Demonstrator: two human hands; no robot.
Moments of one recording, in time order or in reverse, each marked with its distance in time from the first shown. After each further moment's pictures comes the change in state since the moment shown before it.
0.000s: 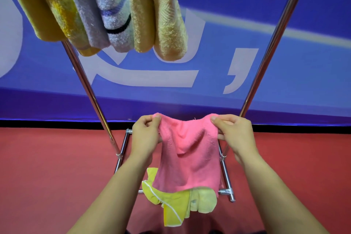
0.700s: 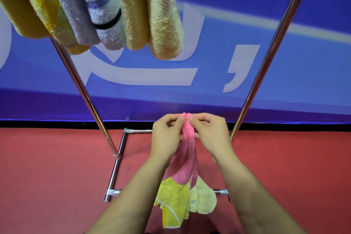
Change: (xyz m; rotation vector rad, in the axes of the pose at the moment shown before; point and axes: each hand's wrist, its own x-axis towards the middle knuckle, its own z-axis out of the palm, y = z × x) left_hand -0.021 0.006 0.050 0.023 -0.173 -0.019; right_hand 0.001 0.007 0.054 -0.068 -0.121 -0.074
